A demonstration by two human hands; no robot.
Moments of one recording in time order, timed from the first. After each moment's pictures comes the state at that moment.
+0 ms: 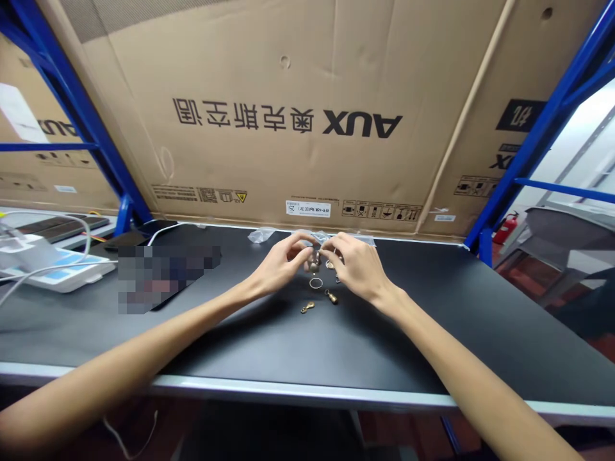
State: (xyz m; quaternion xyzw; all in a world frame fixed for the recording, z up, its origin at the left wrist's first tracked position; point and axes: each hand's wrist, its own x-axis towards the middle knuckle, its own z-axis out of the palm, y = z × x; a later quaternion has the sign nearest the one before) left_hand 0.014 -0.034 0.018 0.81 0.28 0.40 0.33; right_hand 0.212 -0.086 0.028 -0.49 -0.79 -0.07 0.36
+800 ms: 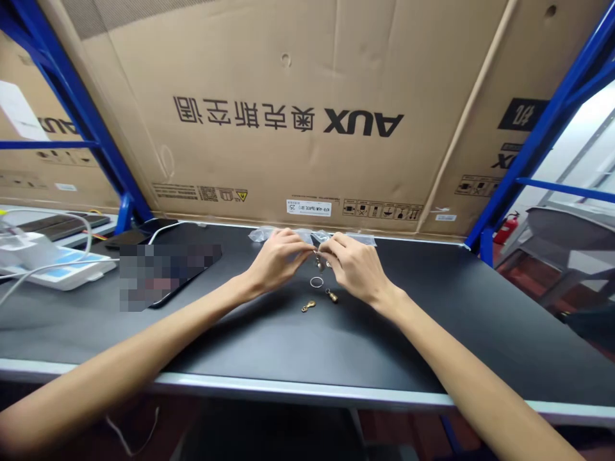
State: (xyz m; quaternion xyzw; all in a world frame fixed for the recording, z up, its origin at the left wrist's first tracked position) left_hand 0.008 -0.019 0.016 0.89 0.23 0.39 -0.03; right_hand 0.211 -0.085 0.020 -0.43 -0.81 -0.19 0.35
